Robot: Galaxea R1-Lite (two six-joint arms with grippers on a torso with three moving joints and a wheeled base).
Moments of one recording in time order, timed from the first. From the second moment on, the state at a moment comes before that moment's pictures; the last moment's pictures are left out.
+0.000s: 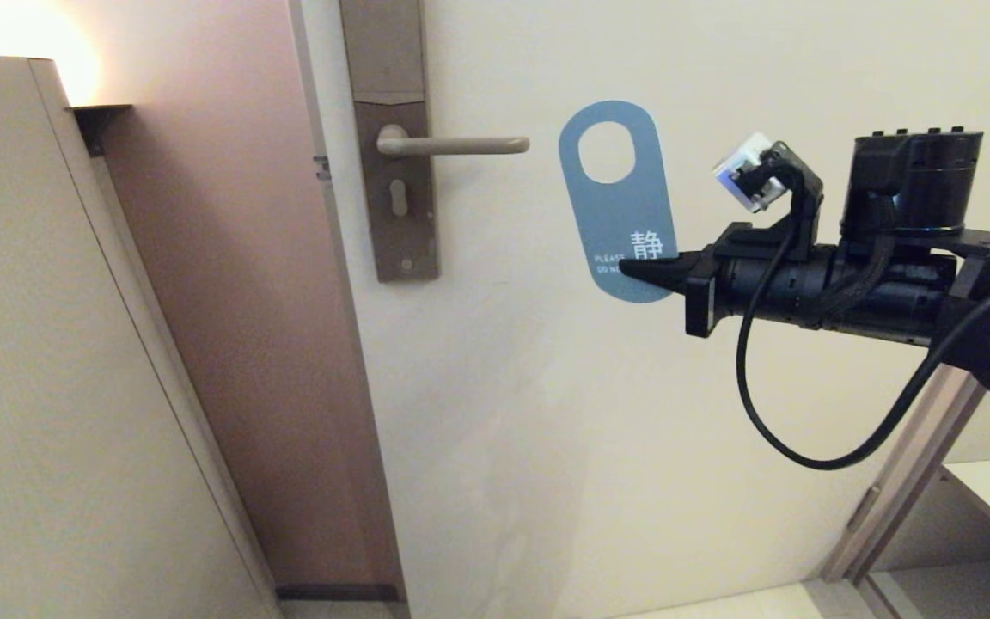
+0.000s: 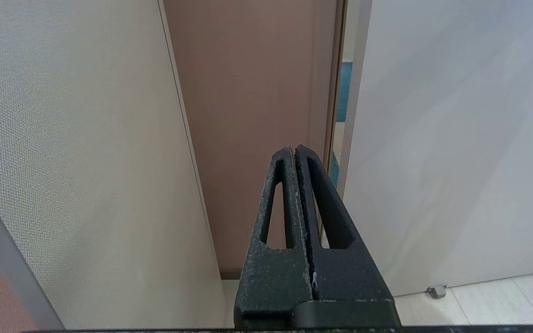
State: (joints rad) left arm 0.01 0.00 0.00 0.01 0.00 0.00; right arm 0.38 1.72 -1.12 -0.39 0.41 -0.20
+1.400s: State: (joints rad) left arm 0.01 0.00 0.00 0.01 0.00 0.00; right arm 0.52 1.85 -1.32 -0.39 0.13 -0.11
